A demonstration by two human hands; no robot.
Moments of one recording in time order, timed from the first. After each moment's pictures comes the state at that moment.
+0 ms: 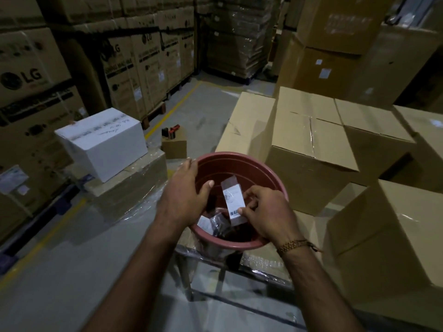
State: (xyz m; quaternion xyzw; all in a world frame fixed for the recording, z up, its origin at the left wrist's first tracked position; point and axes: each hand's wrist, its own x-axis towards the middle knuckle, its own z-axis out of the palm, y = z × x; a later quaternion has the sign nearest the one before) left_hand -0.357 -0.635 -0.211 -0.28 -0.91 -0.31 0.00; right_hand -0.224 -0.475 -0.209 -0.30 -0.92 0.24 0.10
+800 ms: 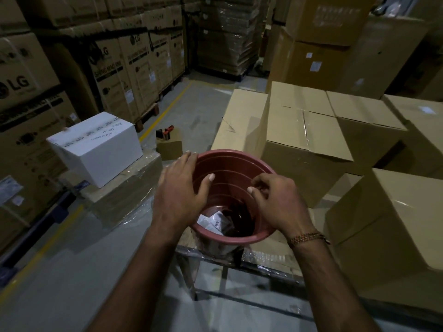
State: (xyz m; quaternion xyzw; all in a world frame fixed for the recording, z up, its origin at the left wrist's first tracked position) left_hand -0.353 -0.641 -0.203 -0.33 -0.89 -0.30 0.09; right_hand -0.213 -0.461 -0.195 -0.27 -0.92 0.22 0.20
